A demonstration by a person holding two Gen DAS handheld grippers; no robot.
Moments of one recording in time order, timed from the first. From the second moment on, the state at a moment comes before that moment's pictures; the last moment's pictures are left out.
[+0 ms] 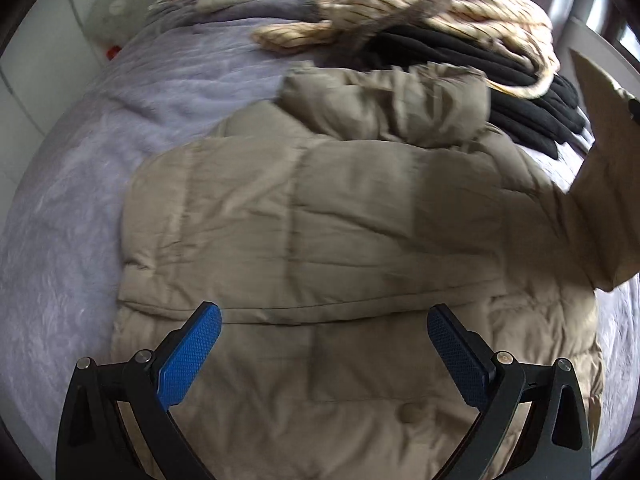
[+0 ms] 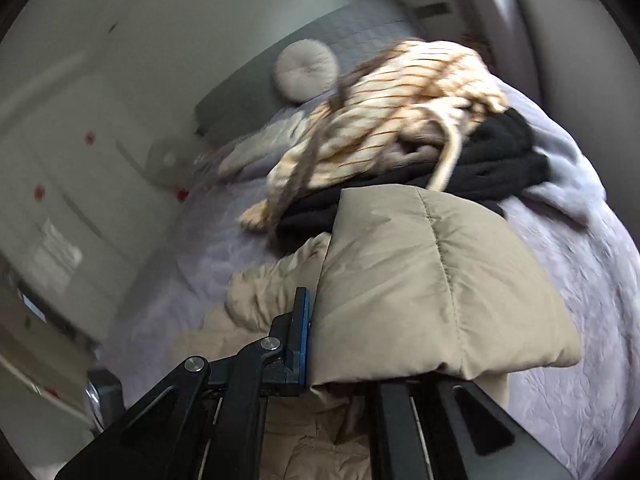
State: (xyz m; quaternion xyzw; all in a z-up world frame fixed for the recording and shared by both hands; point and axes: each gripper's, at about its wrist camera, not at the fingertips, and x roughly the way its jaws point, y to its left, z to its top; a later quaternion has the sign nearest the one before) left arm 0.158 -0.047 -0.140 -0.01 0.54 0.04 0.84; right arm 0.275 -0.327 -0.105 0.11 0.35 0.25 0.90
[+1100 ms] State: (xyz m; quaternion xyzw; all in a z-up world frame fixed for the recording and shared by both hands) left arm 0.175 0.097 -0.139 -0.22 0.48 -0.01 0.85; right arm 0.276 -0.185 -0.194 0.09 0.45 0.31 0.83
